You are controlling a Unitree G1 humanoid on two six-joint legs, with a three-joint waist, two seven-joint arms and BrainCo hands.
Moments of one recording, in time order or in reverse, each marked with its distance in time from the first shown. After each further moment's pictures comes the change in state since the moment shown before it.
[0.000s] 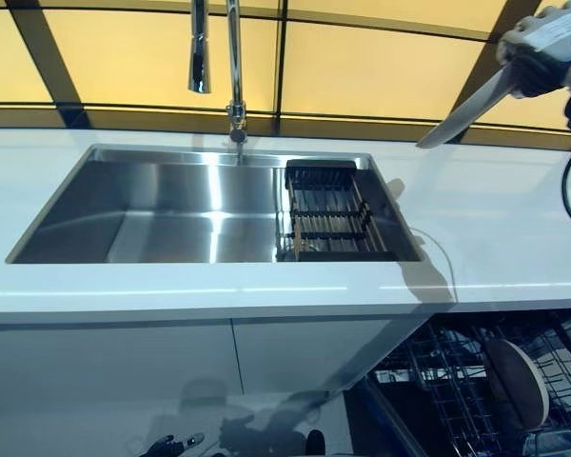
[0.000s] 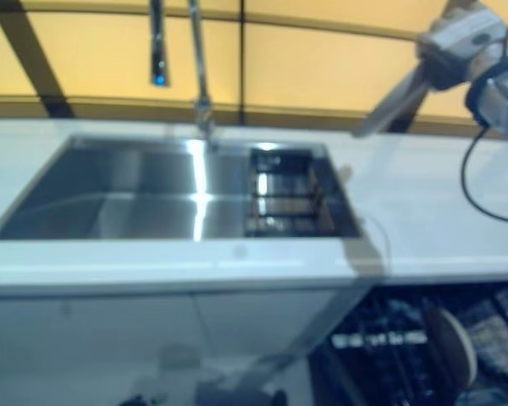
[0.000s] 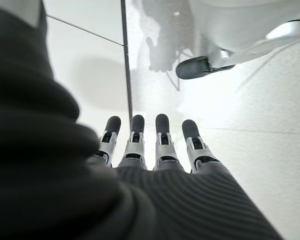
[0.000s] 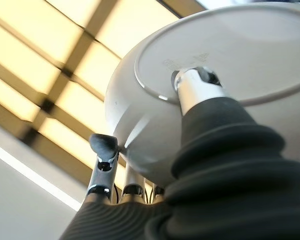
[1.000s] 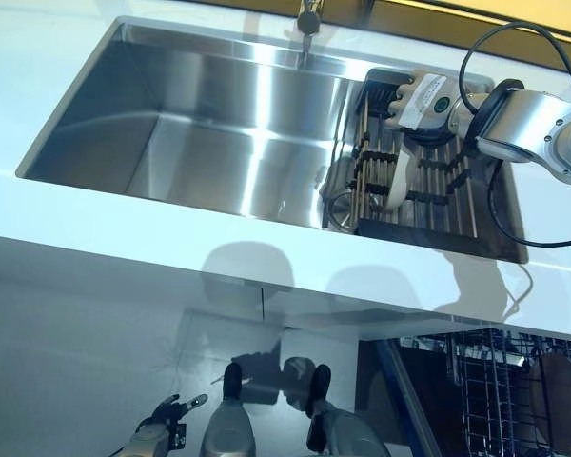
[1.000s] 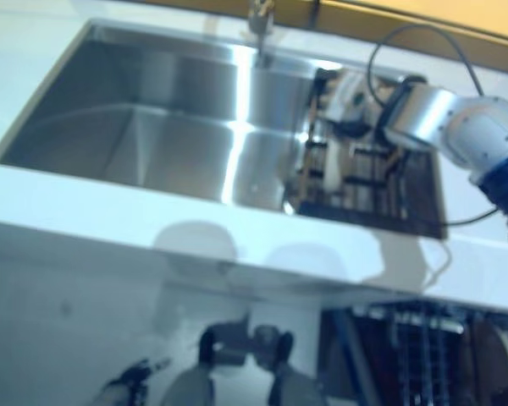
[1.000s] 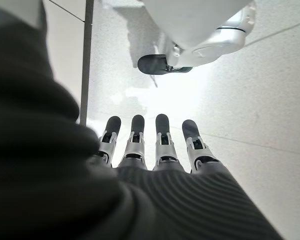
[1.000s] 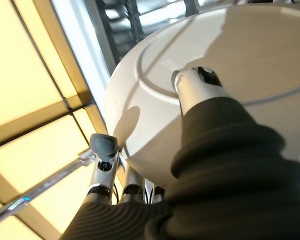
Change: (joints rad) left arm -0.084 0.022 0.001 -0.087 -0.061 0.007 0.005; right arm -0.108 0.177 0.139 -0.135 -0.479 -0.309 0.103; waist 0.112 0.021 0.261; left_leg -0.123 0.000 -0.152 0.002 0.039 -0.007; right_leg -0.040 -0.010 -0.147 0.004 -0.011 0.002
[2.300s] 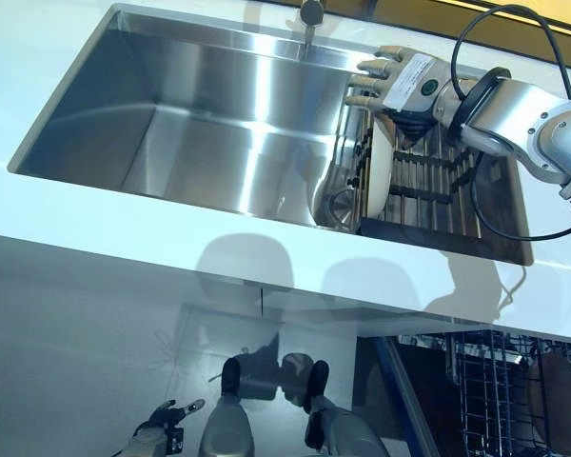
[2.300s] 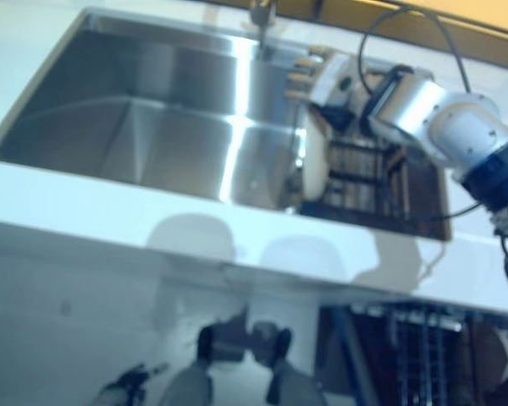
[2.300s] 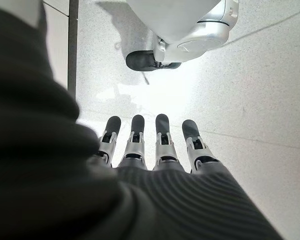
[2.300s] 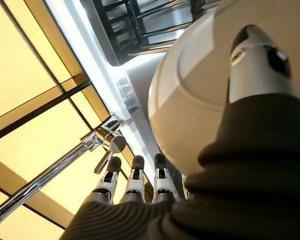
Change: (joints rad) left arm -0.018 0.002 -0.016 0.074 0.008 -0.022 0.007; right arm -0.012 0.083 -0.004 -0.030 0.088 0.107 -0.019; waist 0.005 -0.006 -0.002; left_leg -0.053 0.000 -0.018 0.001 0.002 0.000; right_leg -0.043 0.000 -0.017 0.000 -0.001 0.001
